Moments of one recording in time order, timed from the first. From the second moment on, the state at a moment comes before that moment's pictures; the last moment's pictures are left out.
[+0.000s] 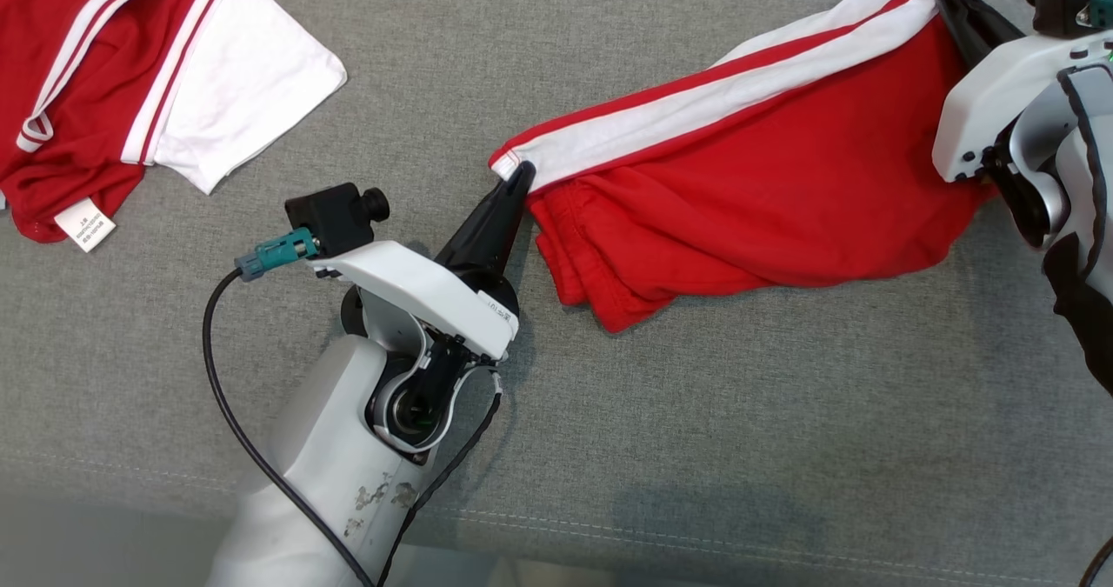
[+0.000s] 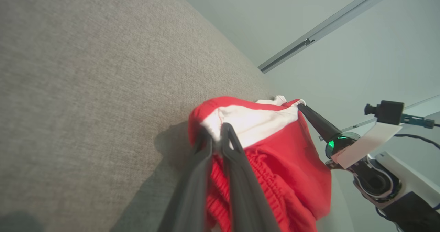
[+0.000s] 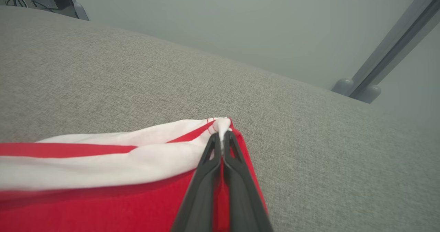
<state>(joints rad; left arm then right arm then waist) -0.60 0.03 -0.44 0.45 -1.05 -0.12 -0.01 -1.13 -0.31 0.58 1.03 0.44 0.13 -0.10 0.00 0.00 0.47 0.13</state>
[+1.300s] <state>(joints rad) -0.42 0.13 -0.35 0.30 -0.58 0.08 -0.26 -0.67 -0.24 0.36 0.50 0.41 0.13 -0.25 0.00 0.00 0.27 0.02</state>
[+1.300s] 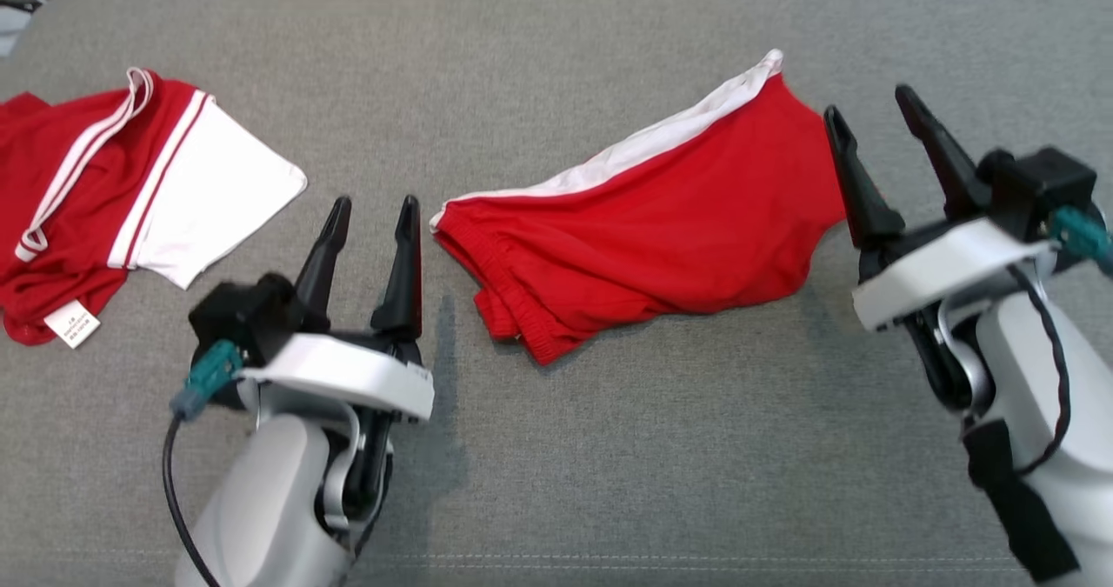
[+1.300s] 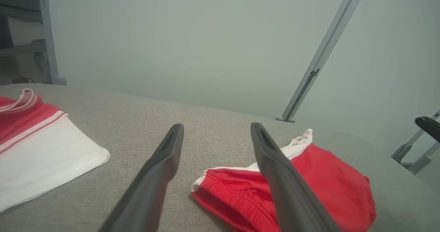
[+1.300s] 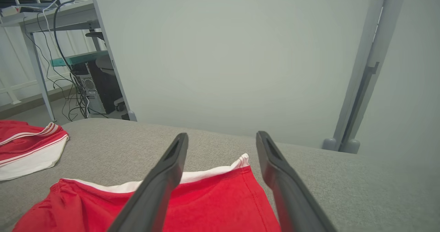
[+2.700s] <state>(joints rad) -0.04 0.05 -0.26 0.09 -0.17 0.03 -0.26 -0.42 -0.10 0.08 0.57 0.66 0.13 -0.25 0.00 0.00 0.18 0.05</state>
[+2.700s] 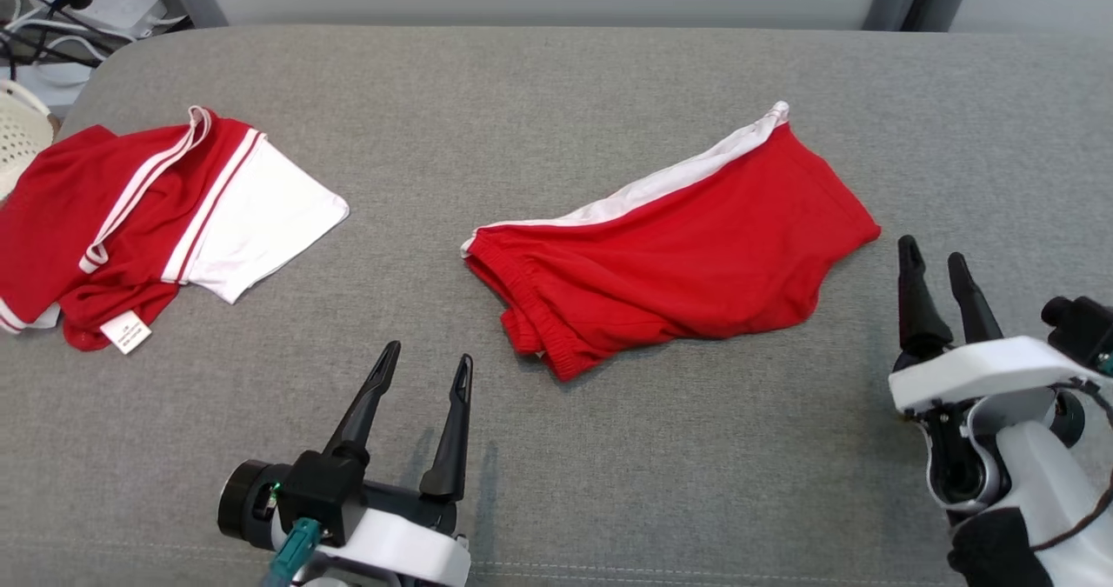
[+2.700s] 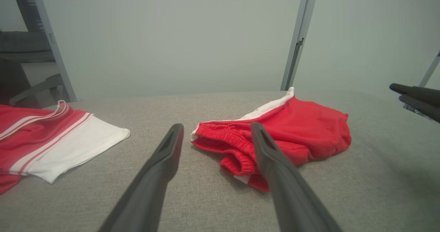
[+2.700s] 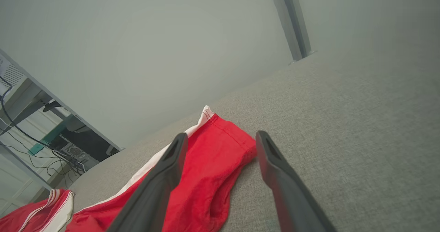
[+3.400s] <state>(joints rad) -0.13 0.05 -0.31 0.09 -0.23 0.05 -0.26 -0.81 -0.18 0.02 1.08 1.04 0.13 0.08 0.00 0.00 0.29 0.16</state>
